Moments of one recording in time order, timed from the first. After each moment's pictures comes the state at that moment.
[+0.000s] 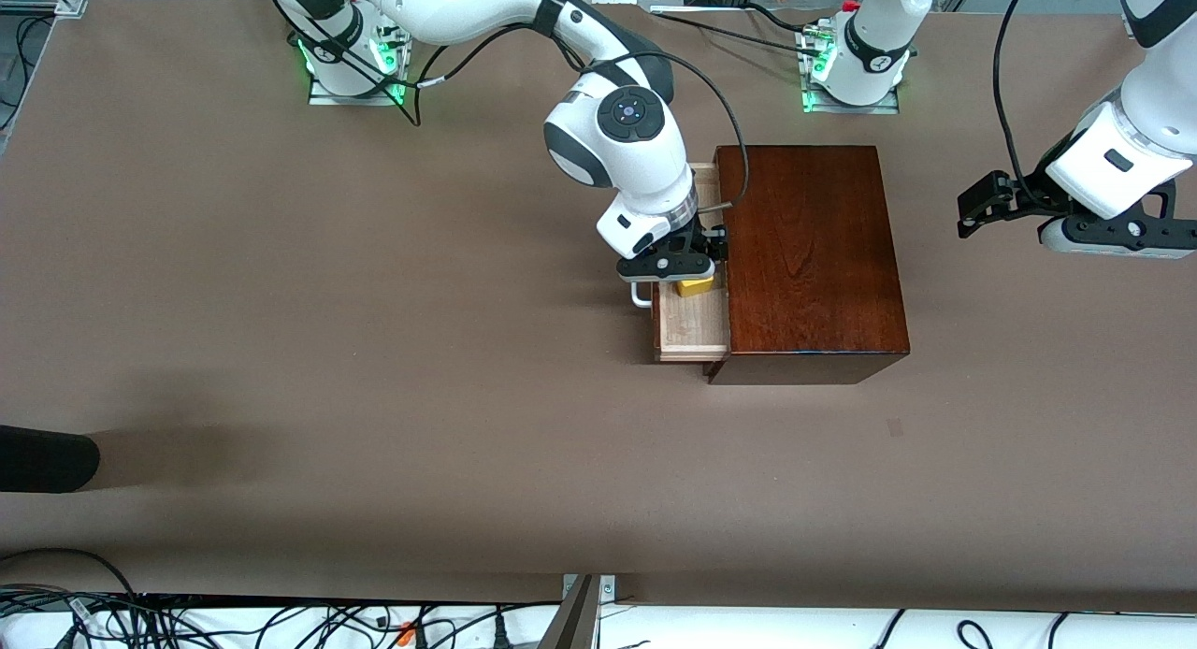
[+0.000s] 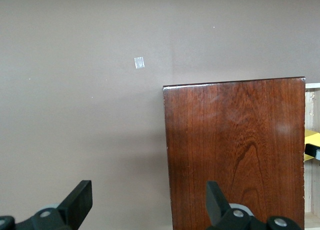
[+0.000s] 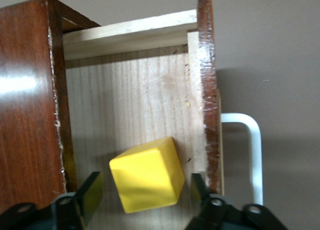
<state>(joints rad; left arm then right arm) -0.01 0.01 -0.08 -1.68 -0.01 1.68 -0.05 0.74 0.85 0.23 -1.09 -0.09 2.21 1.00</state>
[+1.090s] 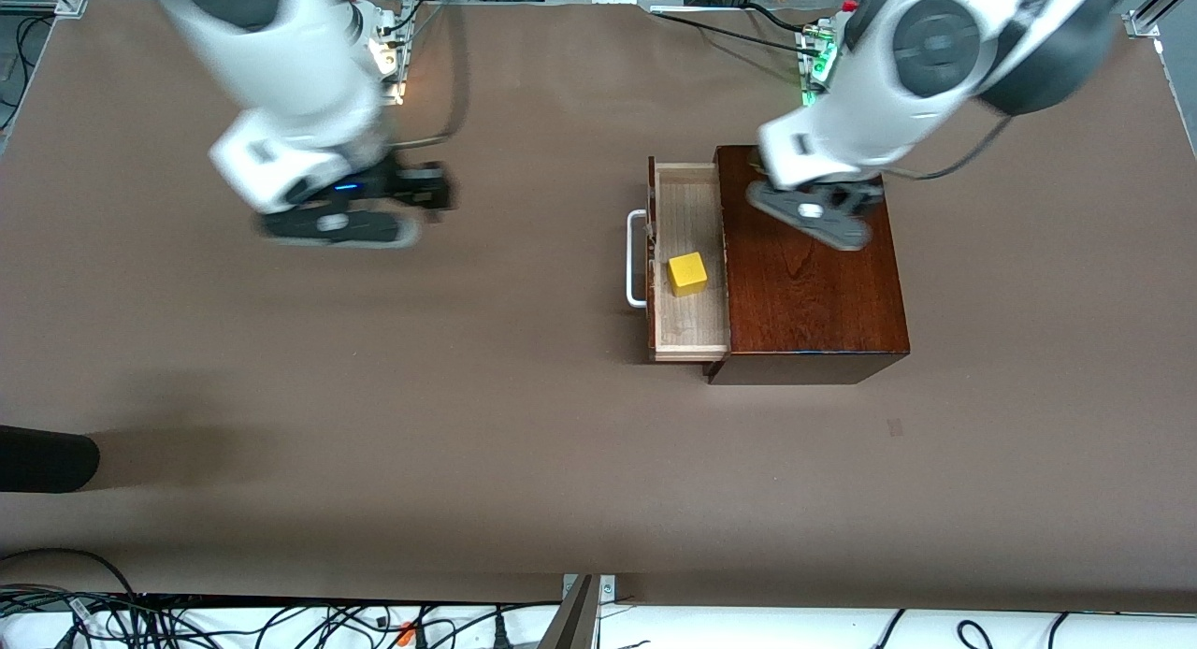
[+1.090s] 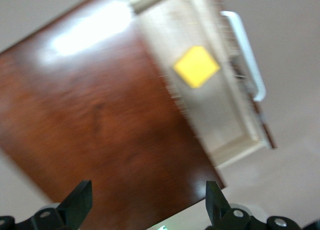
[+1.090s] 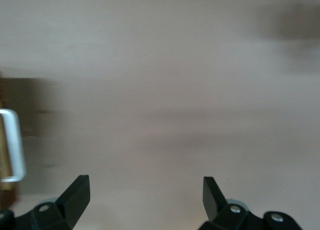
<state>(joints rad) -0.07 0.18 -0.47 -1.64 -0.04 1.60 0.01 0.50 0.37 -0.07 -1.09 -0.05 1.35 0.40</state>
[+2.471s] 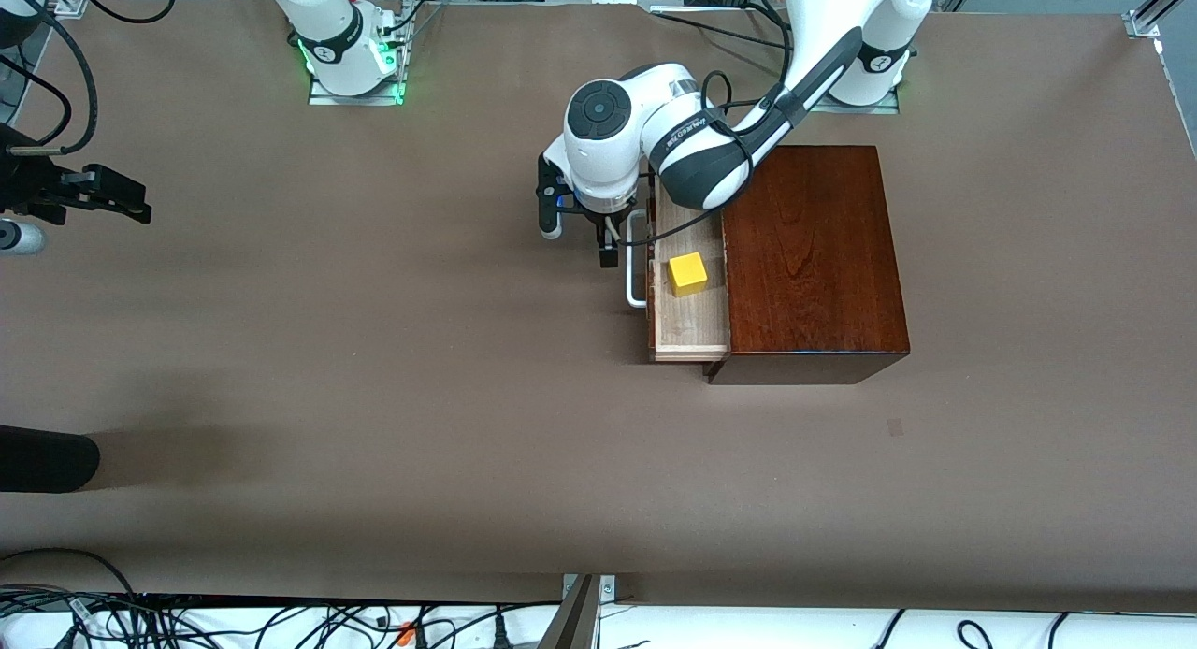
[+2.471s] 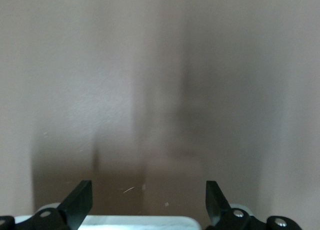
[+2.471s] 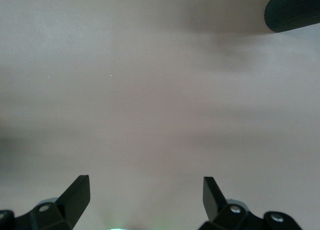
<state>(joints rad) -0.35 0.63 -0.60 -1.59 0.37 2.04 0.48 0.05 0.11 -0.08 -1.51 -0.05 1.52 -0.08</state>
